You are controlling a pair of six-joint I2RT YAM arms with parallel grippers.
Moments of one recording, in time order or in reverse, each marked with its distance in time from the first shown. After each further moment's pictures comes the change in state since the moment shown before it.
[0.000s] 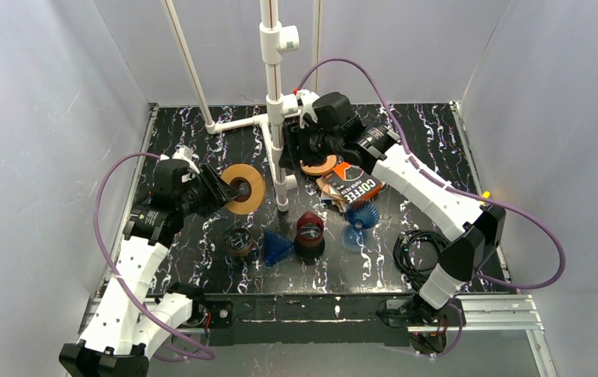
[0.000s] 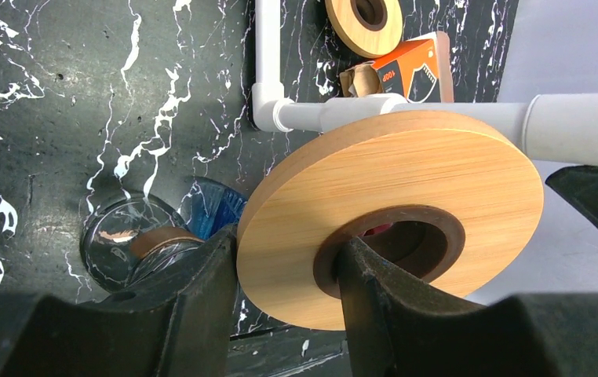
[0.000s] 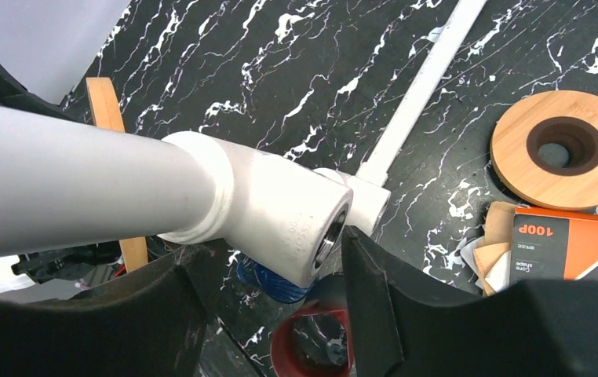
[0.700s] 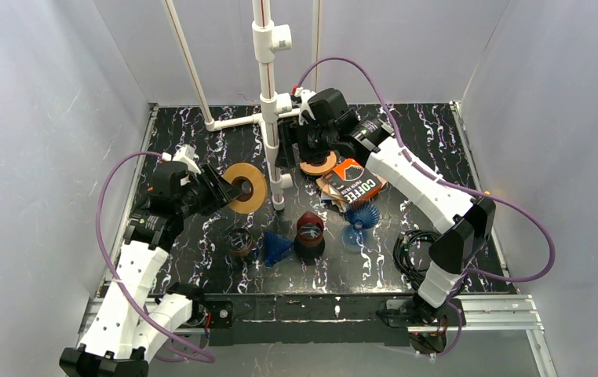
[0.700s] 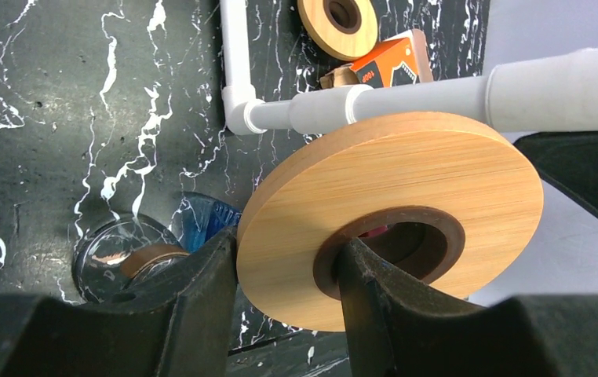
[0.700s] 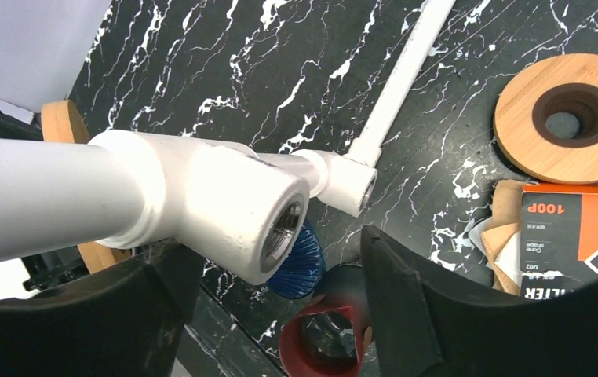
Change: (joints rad) left arm 0.000 -0.029 -0.030 0.058 0.029 0.035; right arm -0.017 0.082 0.103 -0.098 0.018 0.068
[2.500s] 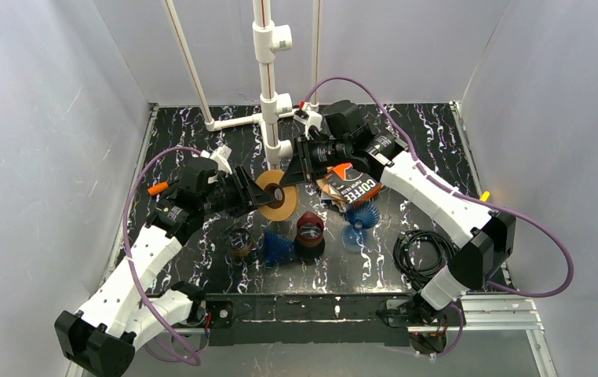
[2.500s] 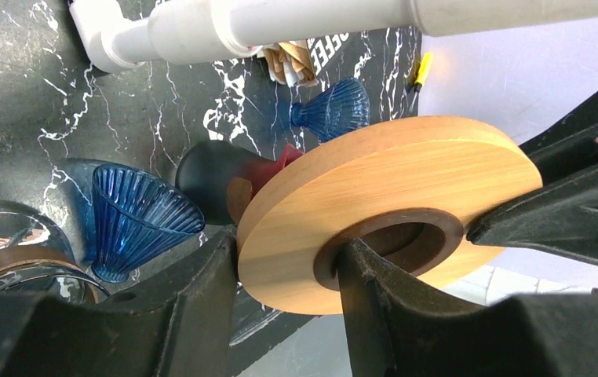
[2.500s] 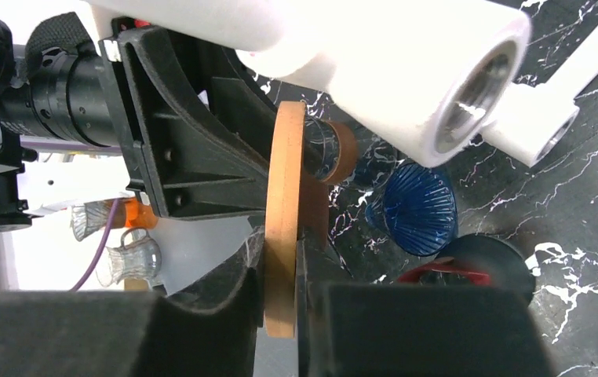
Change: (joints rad) left arm -0.219 0.108 -0.032 0.156 0.118 -0.114; right arm -0.019 -0.150 -0.243 0.157 -0.434 0.142
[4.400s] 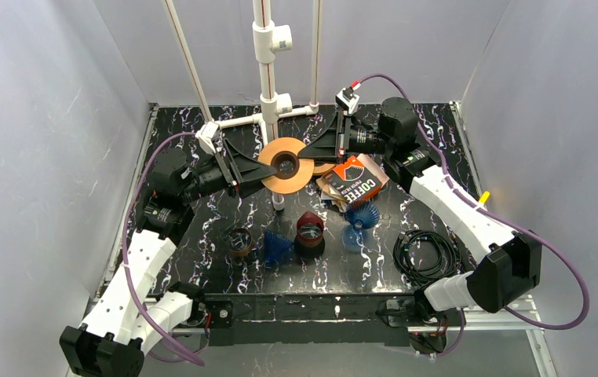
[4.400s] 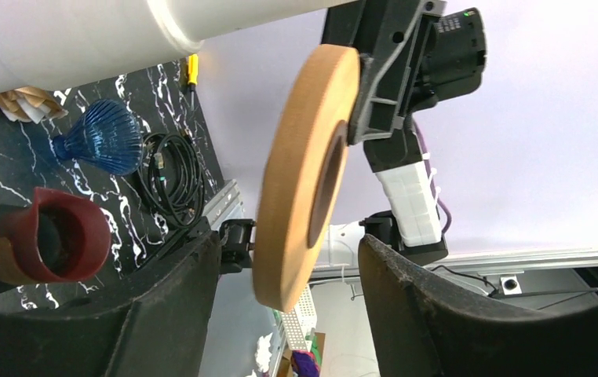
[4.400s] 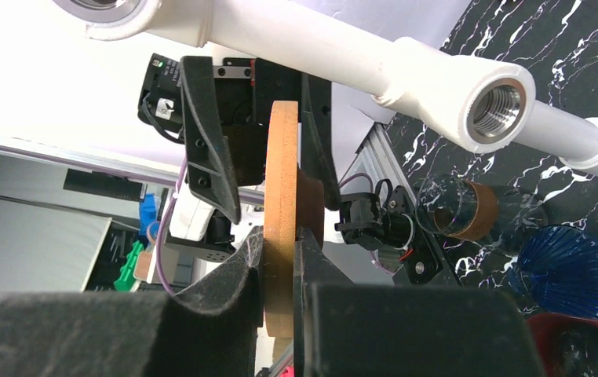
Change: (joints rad) left arm 0.153 -0.042 -0.024 0.484 0.459 -0.349; right arm -0.230 -0.189 -0.320 0.679 -0.307 0.612
